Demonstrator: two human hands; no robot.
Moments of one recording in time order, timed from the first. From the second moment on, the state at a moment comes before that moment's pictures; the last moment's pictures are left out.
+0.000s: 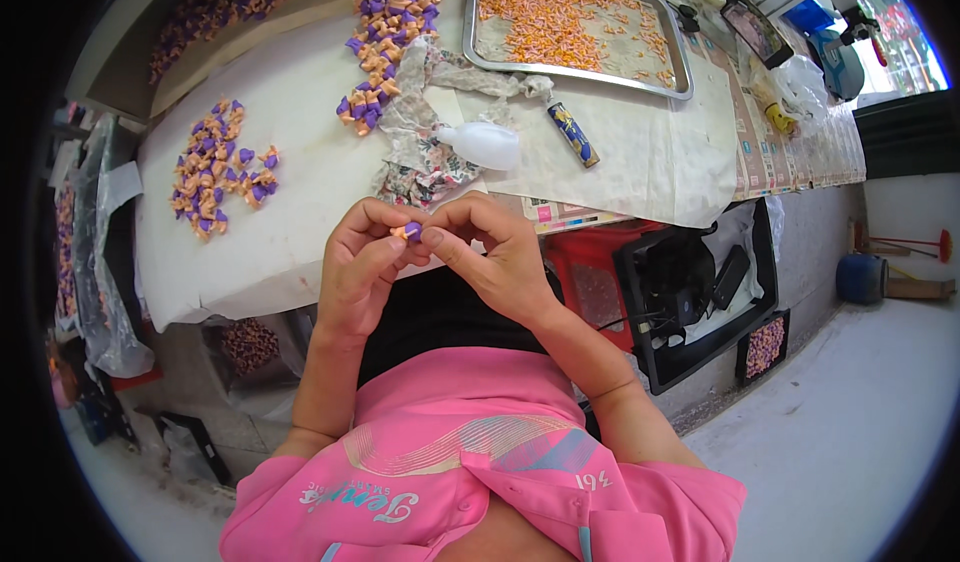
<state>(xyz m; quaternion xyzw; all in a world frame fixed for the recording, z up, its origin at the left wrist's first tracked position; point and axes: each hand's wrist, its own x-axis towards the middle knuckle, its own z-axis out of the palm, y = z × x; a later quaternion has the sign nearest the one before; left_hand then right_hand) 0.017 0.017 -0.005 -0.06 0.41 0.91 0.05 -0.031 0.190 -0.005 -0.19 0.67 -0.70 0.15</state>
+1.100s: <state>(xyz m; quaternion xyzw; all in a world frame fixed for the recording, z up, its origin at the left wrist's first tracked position) -0.074 -0.045 -0.013 -0.04 0.88 0.41 -0.23 -0.092 0.208 -0.004 -0.26 0.89 -0.38 -0.09</state>
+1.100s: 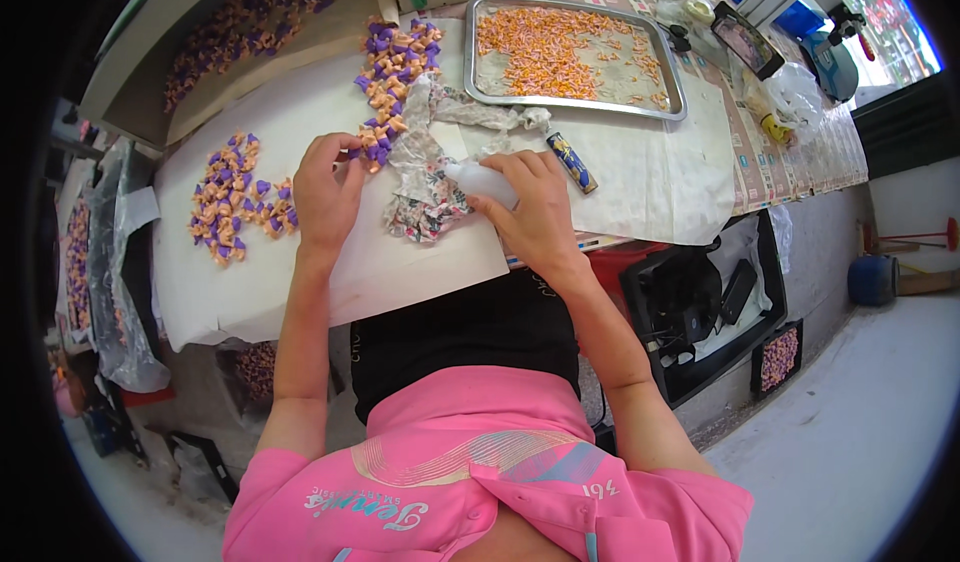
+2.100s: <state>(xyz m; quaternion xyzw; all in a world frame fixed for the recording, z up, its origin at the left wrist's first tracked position) 0.004 0.014 -0.021 -0.10 0.55 0.83 -0.02 -0.035 0.208 0.018 -0.24 0.76 -0.59 -0.14</state>
